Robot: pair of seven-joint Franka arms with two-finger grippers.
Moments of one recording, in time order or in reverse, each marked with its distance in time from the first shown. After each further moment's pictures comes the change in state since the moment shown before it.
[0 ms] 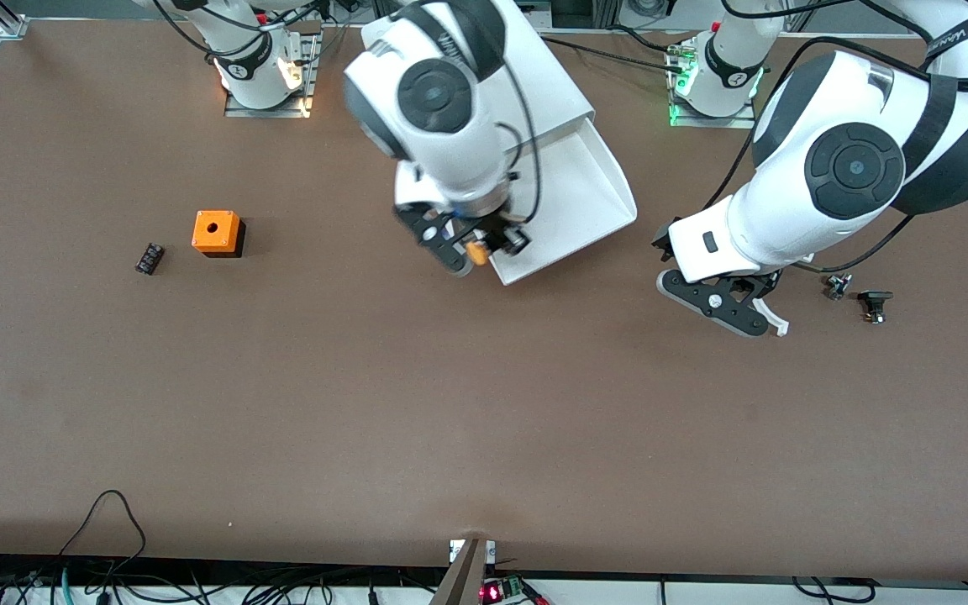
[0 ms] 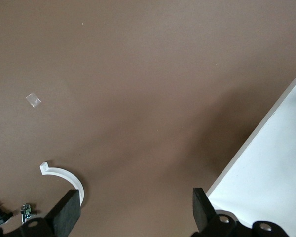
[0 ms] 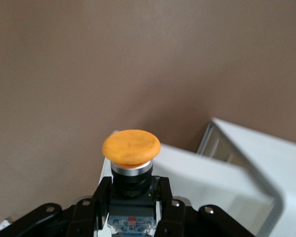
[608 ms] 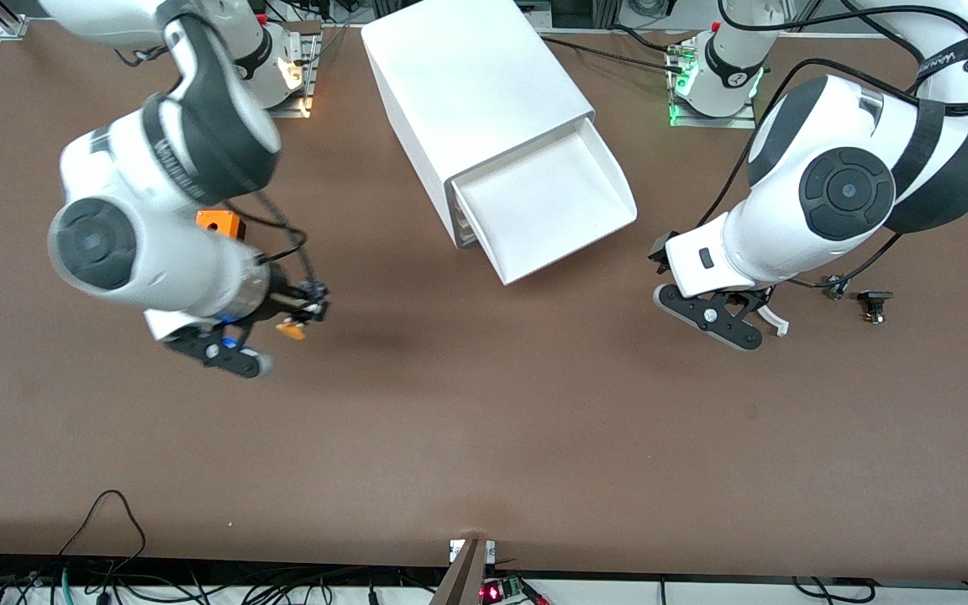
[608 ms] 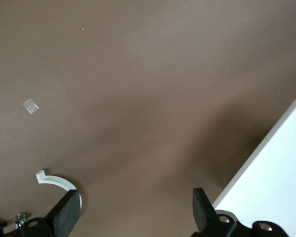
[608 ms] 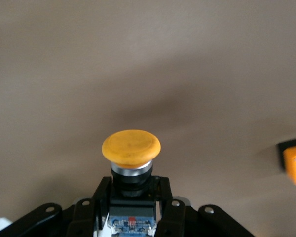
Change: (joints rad) left arm 0.004 0.032 0.001 0.002 0.000 0.034 -0.068; right arm -0.390 -0.039 -0.004 -0.025 0.000 -0.191 -0.826
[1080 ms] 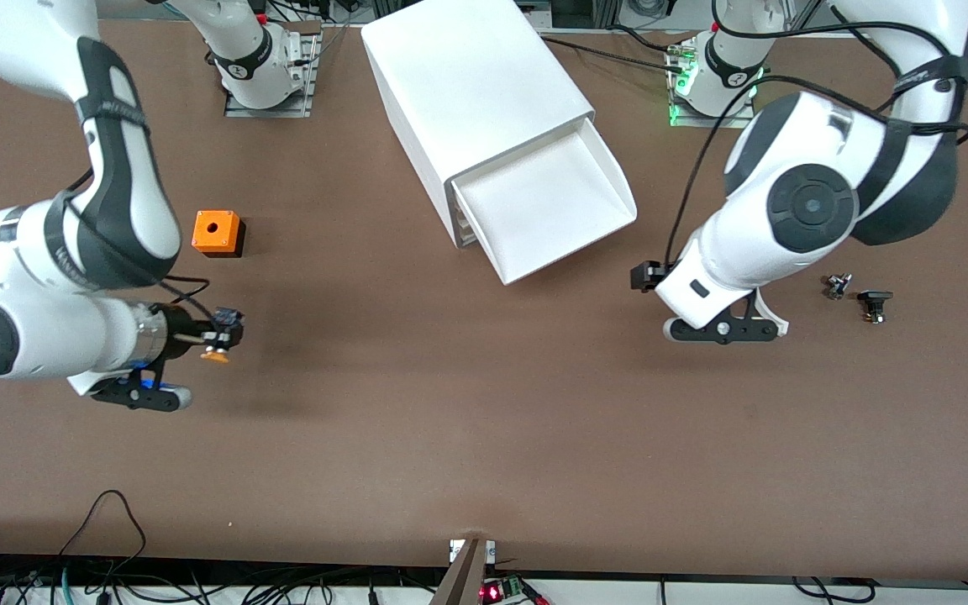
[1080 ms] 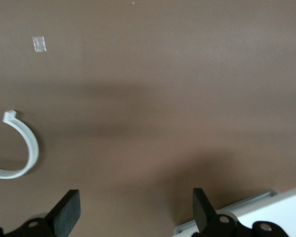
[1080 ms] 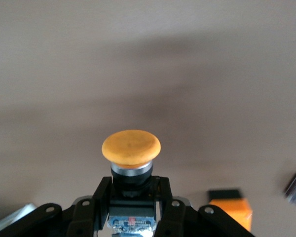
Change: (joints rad) left arm -0.035 0.016 -0.007 -0.067 0.001 0.092 -0.570; right arm -0.190 0.015 -0.054 -0.236 -0.010 0.137 -0.450
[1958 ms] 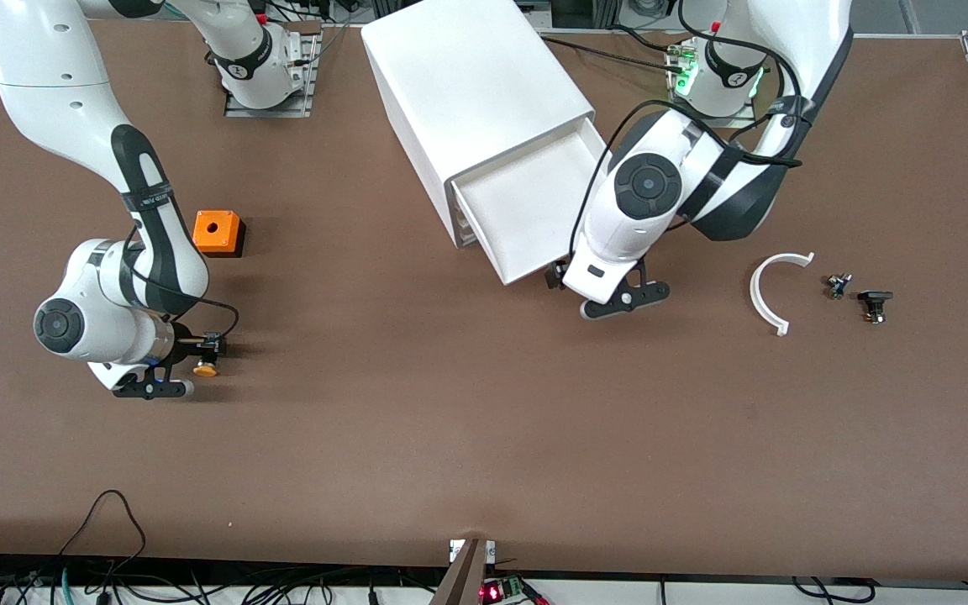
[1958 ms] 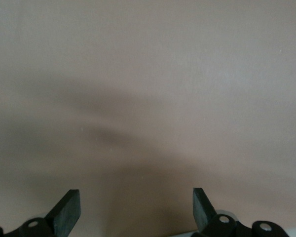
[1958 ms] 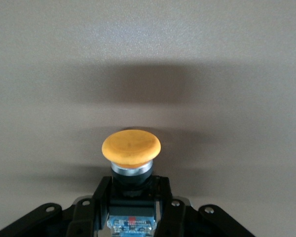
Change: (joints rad) left arm -0.095 -0.036 -0.050 -0.333 0.002 0.353 -0.380; right arm -0.015 0.009 -0.105 -0.506 0.000 0.641 -0.262
